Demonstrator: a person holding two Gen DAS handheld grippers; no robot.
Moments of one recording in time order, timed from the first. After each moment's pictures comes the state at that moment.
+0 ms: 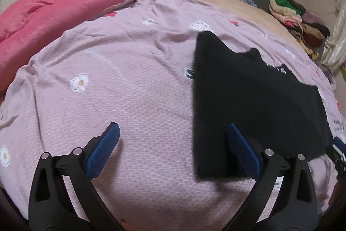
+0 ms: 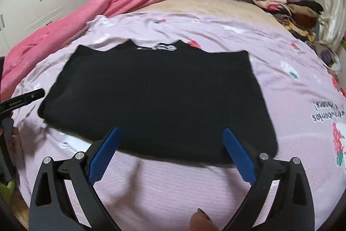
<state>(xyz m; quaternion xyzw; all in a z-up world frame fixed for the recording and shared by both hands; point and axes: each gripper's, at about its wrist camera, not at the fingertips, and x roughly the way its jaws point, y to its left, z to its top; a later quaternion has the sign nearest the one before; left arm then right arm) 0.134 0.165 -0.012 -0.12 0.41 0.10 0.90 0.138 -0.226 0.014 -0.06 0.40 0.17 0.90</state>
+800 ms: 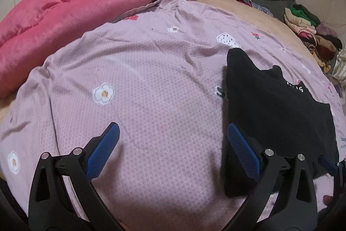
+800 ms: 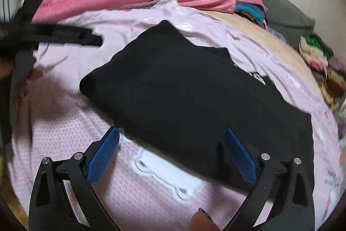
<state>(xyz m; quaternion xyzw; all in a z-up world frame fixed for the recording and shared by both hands) 0.147 0.198 -0.007 -0.13 0.40 0.14 0.89 0.109 -0.070 -0.010 -0.24 0.35 0.28 0.86</state>
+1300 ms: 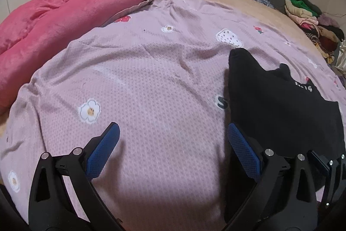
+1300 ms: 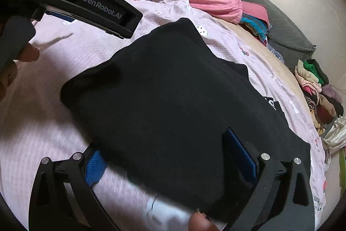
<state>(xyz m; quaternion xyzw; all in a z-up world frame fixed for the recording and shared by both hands) 0.184 0.198 -0.016 -0.11 0.42 0.14 0.89 0.136 -0.016 -0.043 -0.31 0.32 0.25 0.86</state>
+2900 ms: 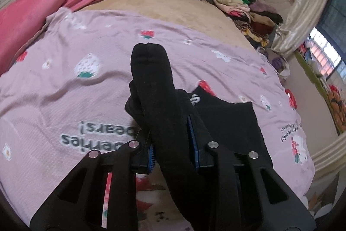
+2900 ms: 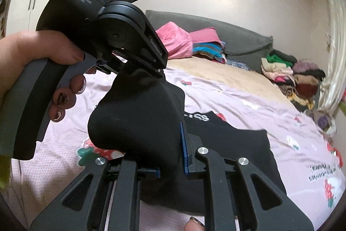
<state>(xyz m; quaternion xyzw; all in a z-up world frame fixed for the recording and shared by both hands) 0.253 0.041 0.063 -0.13 0.42 -0.10 0.89 0.096 -0.161 0.046 -0.12 0.19 0.20 0.95</state>
